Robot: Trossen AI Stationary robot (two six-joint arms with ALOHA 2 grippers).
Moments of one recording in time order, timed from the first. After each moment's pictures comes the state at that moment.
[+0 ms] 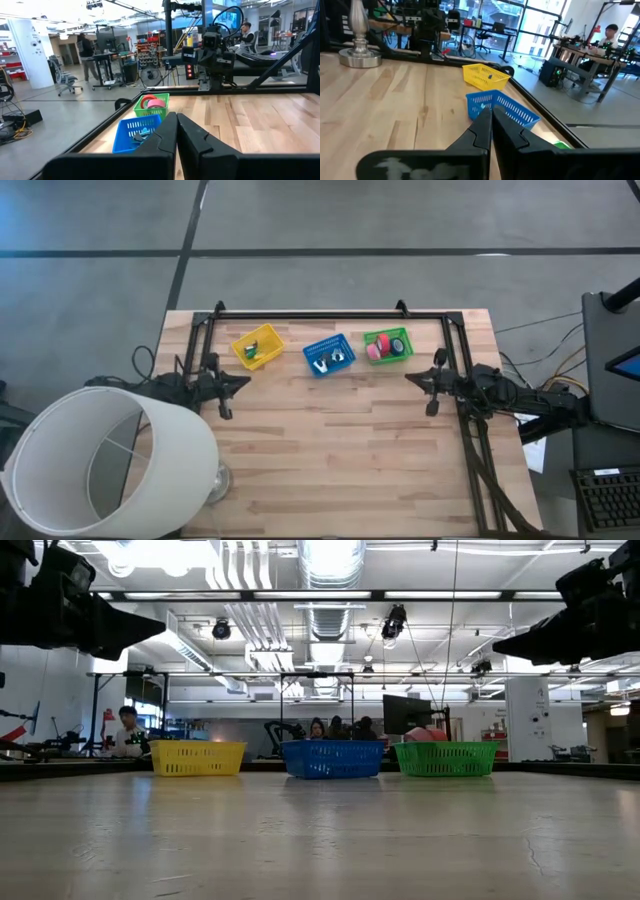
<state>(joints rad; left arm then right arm) -0.11 0.02 0.01 0.06 -0.38 0.14 -0.15 0.03 0.04 -0.07 0.09 -0.16</state>
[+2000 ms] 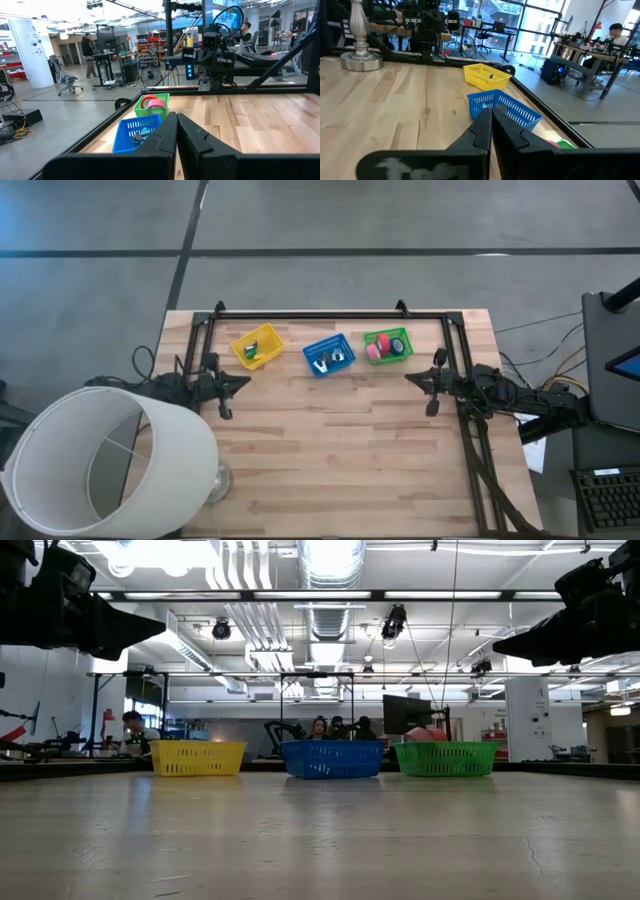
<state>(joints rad) -0.11 0.03 0.01 0.06 -0.39 0.14 -0.15 0.03 0.04 -0.07 0.09 -0.14</state>
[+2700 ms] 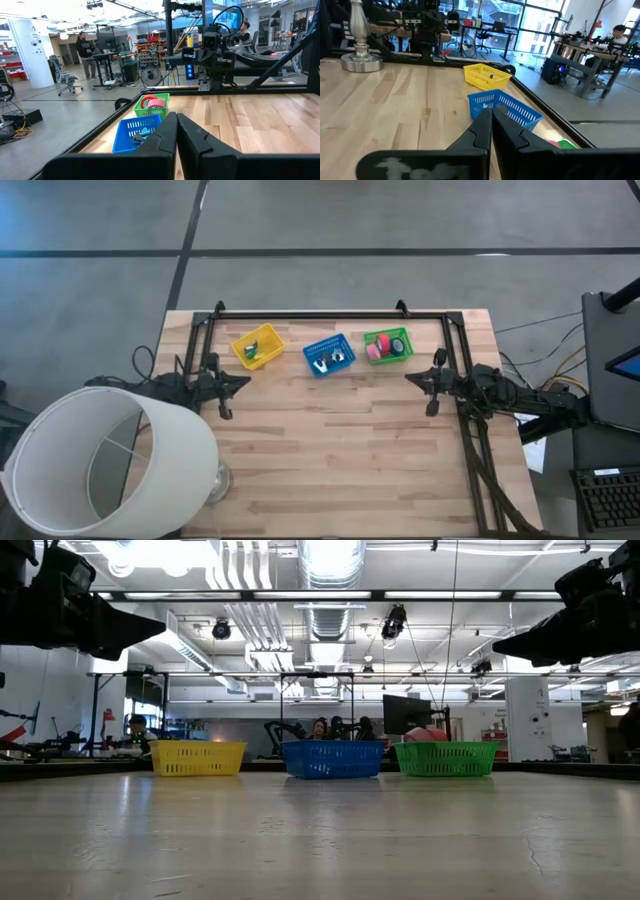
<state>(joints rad) -0.11 0.03 0.01 0.06 -0.39 0.14 -0.15 0.03 0.04 -0.07 0.09 -0.13</state>
